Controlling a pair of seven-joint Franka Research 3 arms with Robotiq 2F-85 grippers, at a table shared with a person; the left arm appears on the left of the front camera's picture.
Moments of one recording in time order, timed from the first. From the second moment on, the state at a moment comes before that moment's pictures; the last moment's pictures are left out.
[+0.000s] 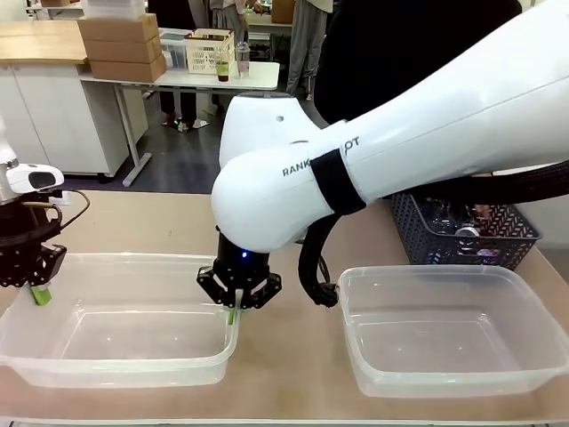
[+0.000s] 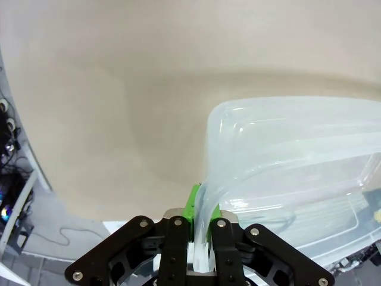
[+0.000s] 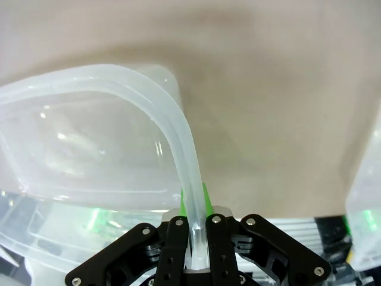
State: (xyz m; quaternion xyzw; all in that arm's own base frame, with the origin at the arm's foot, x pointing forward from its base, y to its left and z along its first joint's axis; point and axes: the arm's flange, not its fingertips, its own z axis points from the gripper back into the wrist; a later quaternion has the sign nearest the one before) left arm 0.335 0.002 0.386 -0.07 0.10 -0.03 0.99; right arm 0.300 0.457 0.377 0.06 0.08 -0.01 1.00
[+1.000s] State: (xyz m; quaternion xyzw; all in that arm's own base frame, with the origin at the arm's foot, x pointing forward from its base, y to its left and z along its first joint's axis) left arm 0.305 -0.034 0.476 -0.16 0.07 -0.03 0.98; right arm 0.318 0.408 0.495 0.03 0.13 0.02 0.99
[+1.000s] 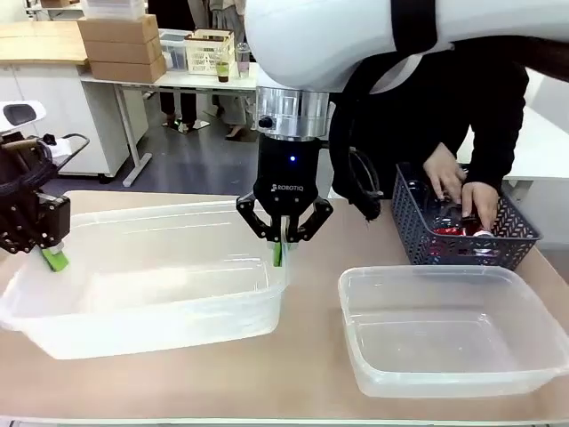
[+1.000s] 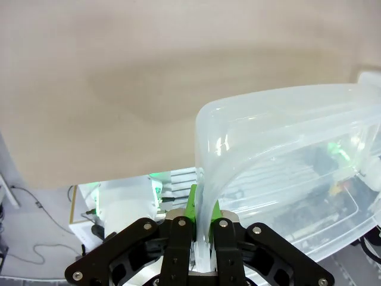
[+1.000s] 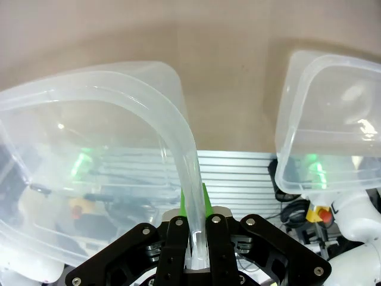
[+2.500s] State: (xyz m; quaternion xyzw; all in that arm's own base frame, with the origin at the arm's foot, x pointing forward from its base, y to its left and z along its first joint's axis) left arm 0.374 -0.220 0.496 -0.17 0.07 0.04 0.98; right arm 0.328 0.217 0.505 0.05 0.07 -0.04 1.00
